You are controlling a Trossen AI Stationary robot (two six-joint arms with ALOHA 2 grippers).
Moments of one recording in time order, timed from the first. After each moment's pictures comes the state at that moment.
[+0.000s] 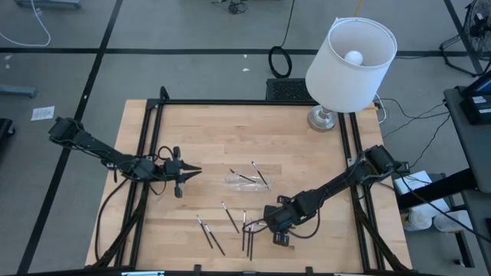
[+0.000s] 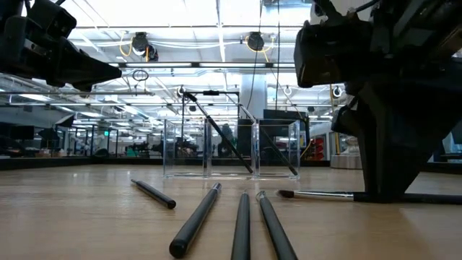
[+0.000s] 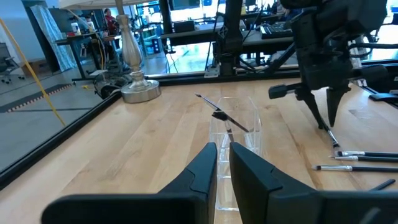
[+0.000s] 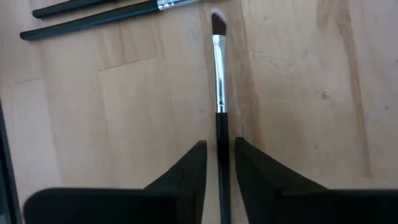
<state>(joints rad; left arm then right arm) -0.40 0.69 0.02 0.60 -0.51 0.04 0.50 1.90 1.09 -0.45 -0.04 0.70</state>
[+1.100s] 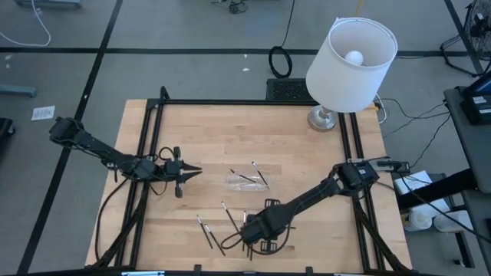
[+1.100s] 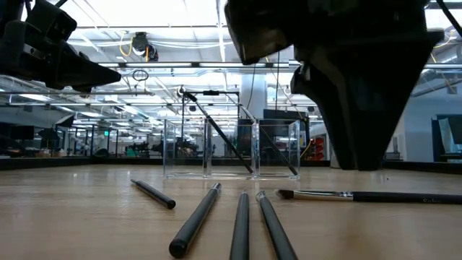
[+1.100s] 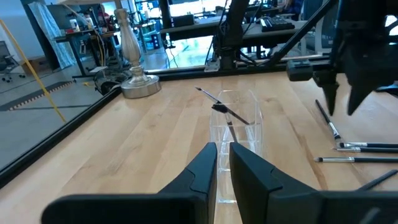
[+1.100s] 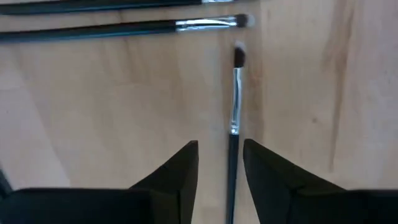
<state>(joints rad) -0.40 0.69 0.02 0.57 -0.51 0.05 0.48 2.24 1.83 -1.14 -0.05 0.62</state>
